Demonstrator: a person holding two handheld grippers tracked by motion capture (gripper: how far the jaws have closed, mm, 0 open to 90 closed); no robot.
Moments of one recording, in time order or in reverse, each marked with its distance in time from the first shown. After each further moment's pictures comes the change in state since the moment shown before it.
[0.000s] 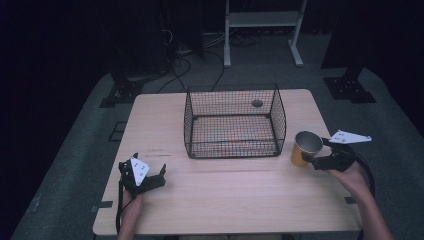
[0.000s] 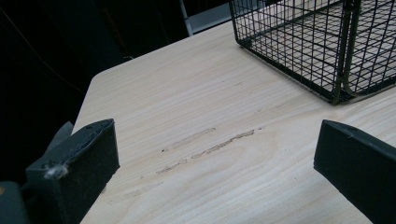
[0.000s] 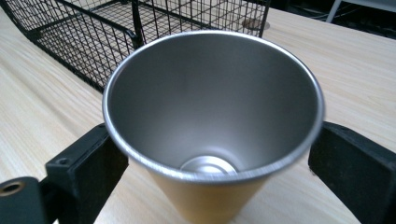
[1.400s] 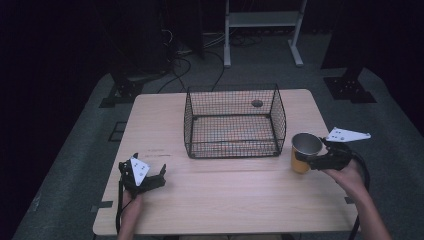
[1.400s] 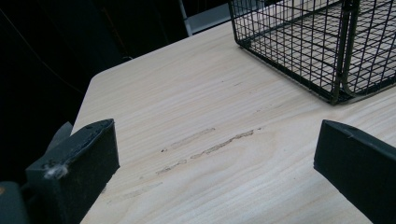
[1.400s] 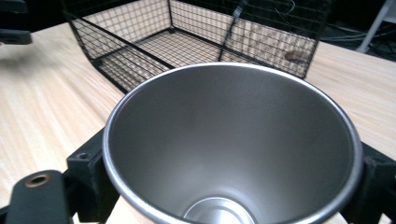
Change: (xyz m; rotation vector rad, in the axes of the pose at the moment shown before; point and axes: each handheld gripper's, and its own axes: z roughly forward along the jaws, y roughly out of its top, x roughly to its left) left arm 0.000 0.000 0.000 -0.001 -0.002 0.000; right arm 0.028 0.027 -0.011 -0.057 0.129 -0.025
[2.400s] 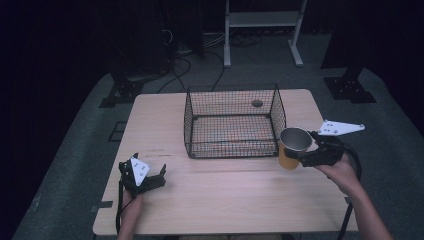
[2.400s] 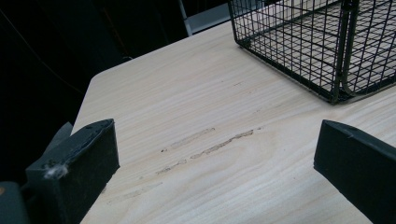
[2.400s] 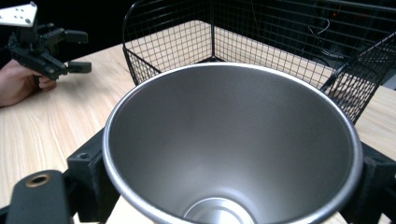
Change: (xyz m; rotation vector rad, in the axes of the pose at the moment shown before) left arm 0.000 0.000 0.000 0.001 0.000 0.002; right arm 0.032 0.044 0.002 -0.038 0.113 -0.034
